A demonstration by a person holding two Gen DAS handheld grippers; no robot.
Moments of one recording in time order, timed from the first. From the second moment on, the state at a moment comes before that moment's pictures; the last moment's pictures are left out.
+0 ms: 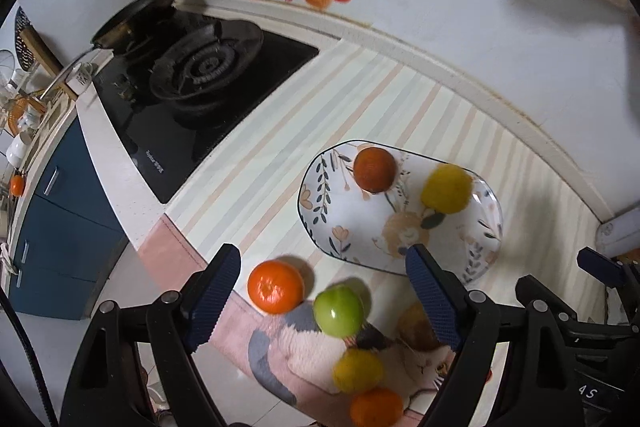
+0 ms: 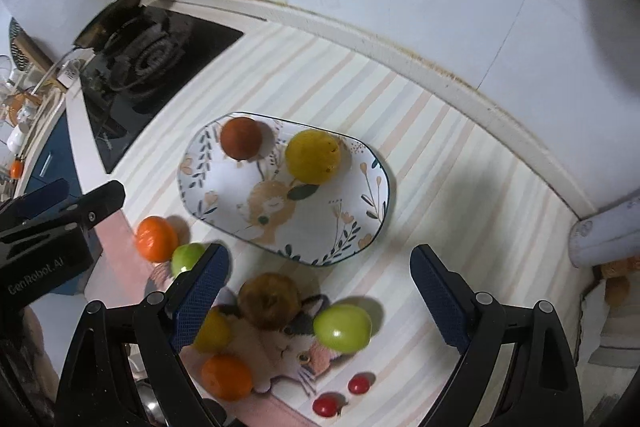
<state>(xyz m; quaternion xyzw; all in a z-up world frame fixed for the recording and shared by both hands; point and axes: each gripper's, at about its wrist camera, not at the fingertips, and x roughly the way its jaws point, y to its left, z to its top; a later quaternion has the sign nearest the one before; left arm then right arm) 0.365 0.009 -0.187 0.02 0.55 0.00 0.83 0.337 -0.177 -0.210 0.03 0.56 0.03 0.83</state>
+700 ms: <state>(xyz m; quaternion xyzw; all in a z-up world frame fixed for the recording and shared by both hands) 0.262 0.017 -0.113 0.01 0.49 -0.04 0.87 0.234 -0.183 -0.138 0.06 0.51 0.04 0.86</state>
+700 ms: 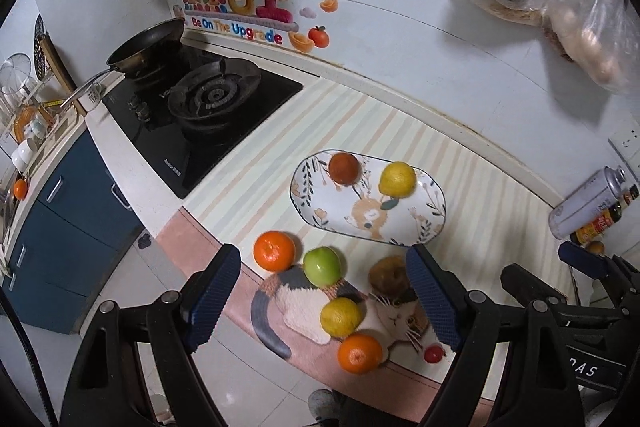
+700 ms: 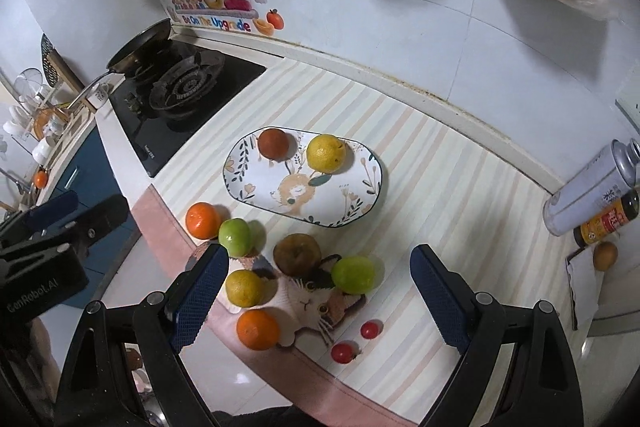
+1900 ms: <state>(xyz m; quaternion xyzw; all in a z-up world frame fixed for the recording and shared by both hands) 0.296 -0.013 -0.368 0.01 0.73 -0.06 0.68 0.318 -0.229 -0.393 0.14 0.69 0.05 0.71</state>
